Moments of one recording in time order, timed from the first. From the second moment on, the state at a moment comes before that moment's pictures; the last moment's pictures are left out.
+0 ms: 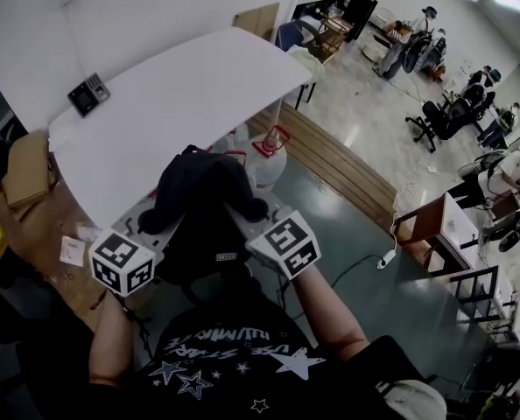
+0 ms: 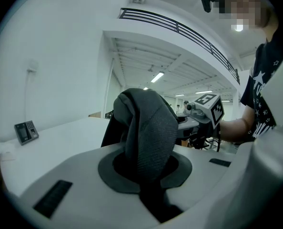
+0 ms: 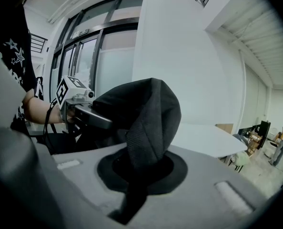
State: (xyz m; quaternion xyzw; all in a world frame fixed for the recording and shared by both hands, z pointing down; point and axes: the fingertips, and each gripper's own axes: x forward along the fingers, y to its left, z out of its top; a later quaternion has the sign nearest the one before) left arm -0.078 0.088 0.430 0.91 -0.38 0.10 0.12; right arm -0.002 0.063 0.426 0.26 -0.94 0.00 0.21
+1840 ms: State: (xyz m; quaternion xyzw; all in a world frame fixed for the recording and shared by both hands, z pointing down) left arm -0.048 -0.187 0.338 0.86 -0.50 0.07 0.04; right arm 0.024 -0.224 0.328 0.17 -0.97 -0.08 0.12
